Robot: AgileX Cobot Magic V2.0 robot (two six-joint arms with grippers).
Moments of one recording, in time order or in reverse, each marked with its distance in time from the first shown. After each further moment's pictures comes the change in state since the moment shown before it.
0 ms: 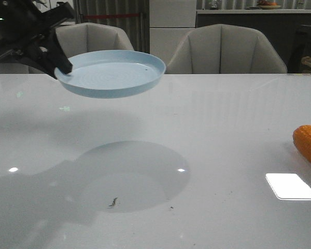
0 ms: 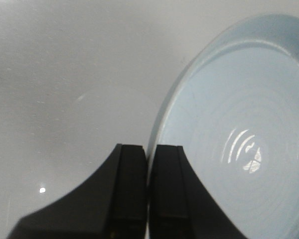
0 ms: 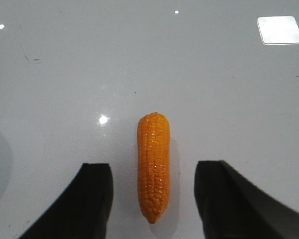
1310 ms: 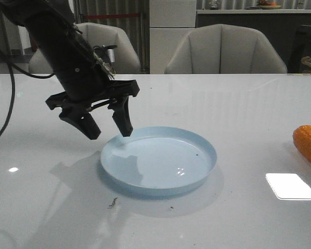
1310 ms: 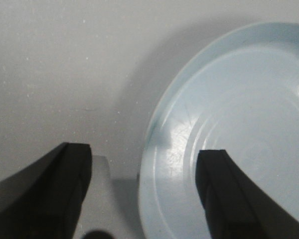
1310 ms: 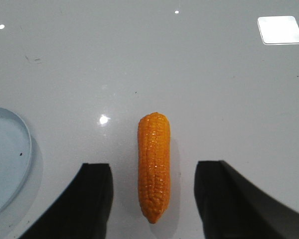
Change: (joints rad) left arm -0.243 0.192 -0.036 0.206 -0.011 0.000; right arm 0.000 0.000 0.000 0.000 0.000 0.000
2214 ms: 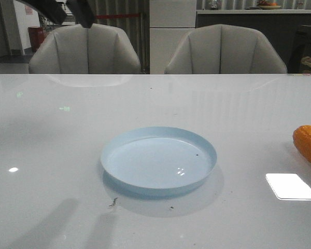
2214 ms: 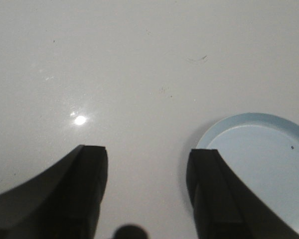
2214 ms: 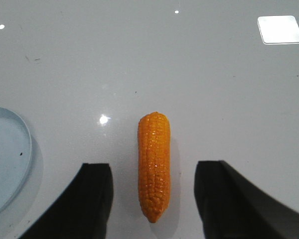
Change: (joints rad) left arm 0.000 -0.541 0.270 0.320 -0.257 0.005; right arm 0.000 0.000 0.000 0.000 0.001 0.002
